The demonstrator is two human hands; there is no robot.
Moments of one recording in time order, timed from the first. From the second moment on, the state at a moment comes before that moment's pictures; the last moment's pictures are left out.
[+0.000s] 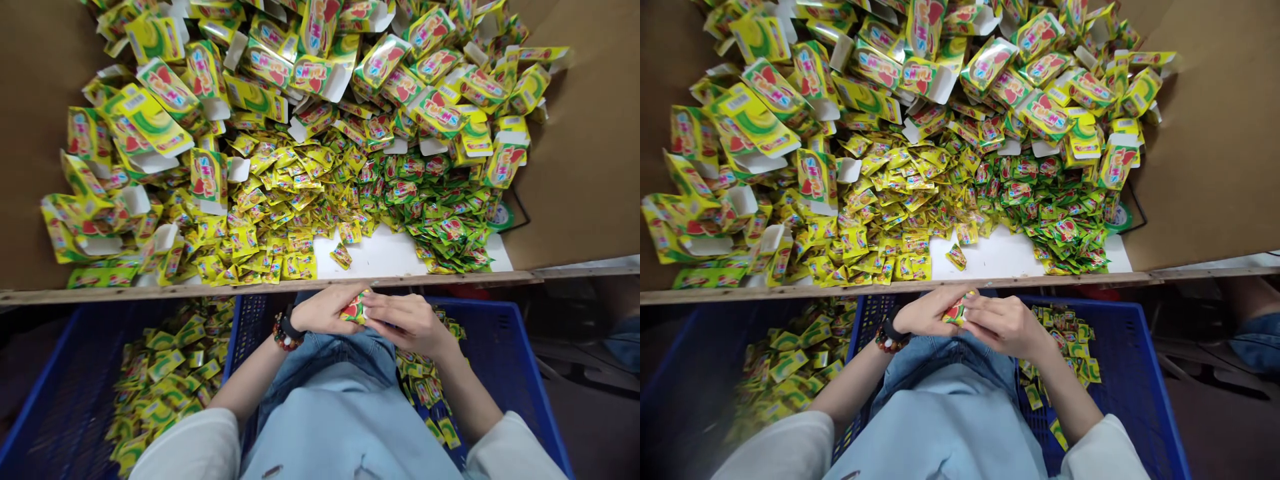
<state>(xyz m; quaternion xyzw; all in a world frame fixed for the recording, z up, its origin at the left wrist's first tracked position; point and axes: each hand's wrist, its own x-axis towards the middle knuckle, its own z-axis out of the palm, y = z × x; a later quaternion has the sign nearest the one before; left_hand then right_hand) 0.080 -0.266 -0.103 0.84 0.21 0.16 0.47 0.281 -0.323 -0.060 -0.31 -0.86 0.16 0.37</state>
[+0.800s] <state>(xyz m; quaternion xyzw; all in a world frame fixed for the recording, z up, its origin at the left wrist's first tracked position) 0.104 -0.283 -0.128 0.80 0.40 0.33 0.31 0.219 -0.343 -0.105 -0.54 -0.49 0.28 0.62</state>
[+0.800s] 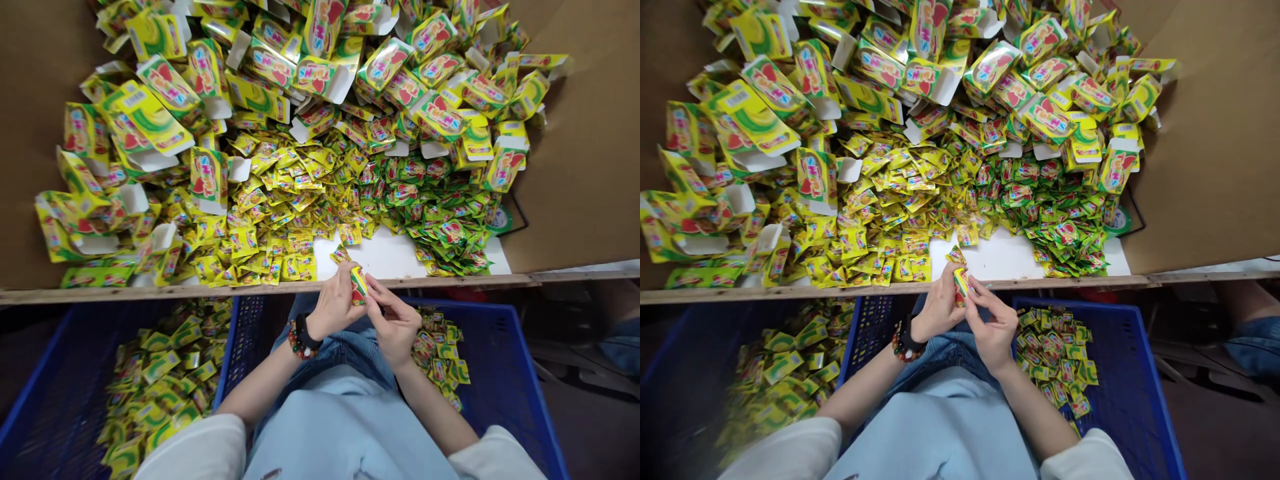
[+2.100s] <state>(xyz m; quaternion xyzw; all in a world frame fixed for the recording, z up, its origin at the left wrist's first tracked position) 0.088 -0.268 -0.117 0.55 0.39 0.34 0.65 0.237 -0.302 -0.120 -0.52 -0.49 0.35 0.61</state>
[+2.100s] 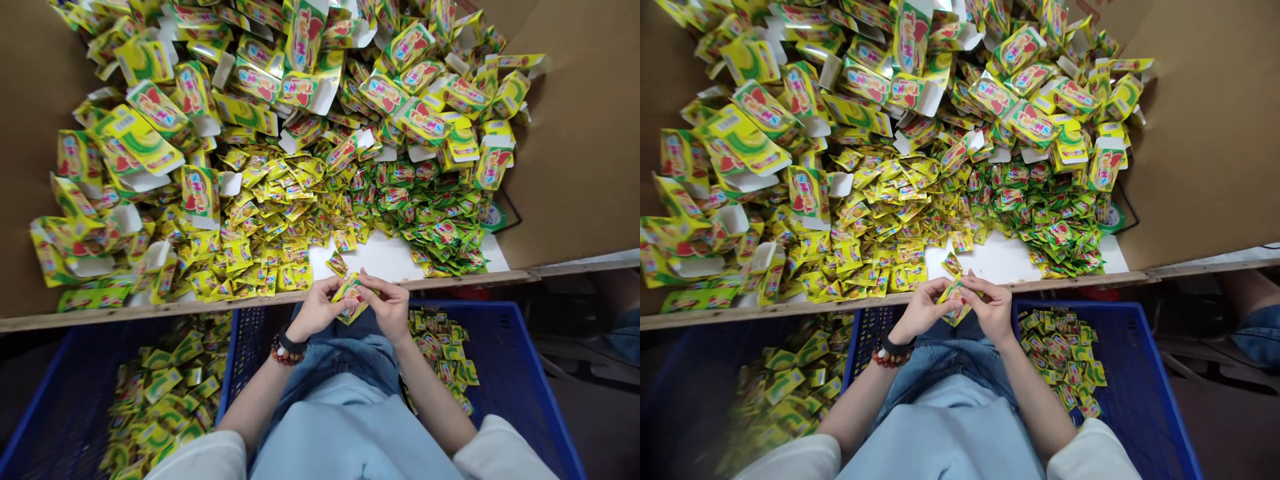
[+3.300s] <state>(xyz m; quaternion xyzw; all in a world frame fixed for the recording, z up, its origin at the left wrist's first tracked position) 0.106 -0.169 -0.113 0.78 0.57 0.15 0.19 0.326 -0.206 -0.147 -0.64 -0.63 0.16 0.41</state>
